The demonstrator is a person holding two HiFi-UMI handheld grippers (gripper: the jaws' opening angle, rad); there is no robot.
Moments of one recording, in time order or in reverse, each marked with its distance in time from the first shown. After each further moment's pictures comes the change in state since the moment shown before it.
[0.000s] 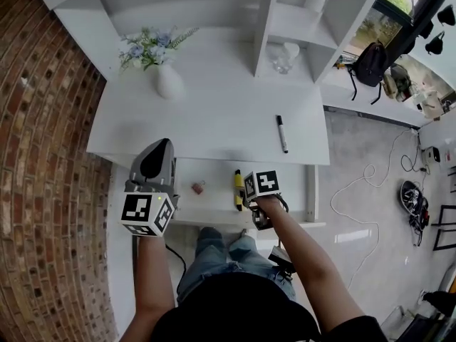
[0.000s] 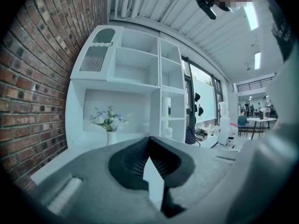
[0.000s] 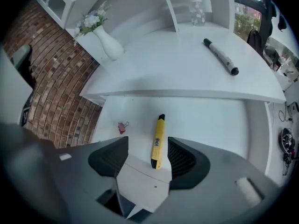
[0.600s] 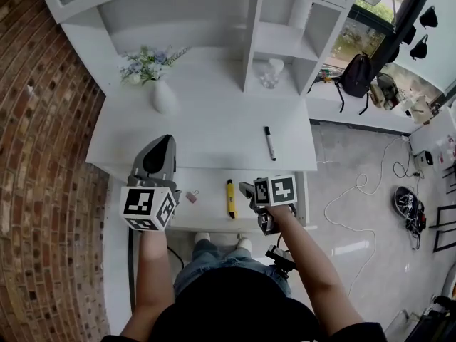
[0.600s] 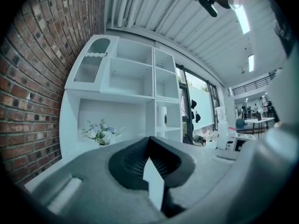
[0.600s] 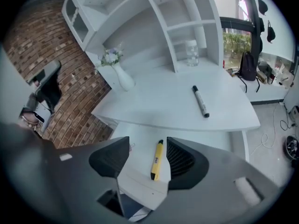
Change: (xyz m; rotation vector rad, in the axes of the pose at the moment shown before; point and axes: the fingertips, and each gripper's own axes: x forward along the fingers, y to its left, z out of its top) left arm 0.001 -0.026 0.044 0.025 -0.107 -0.035; right arm -0.105 0.007 0.034 -0.067 -0.283 0.016
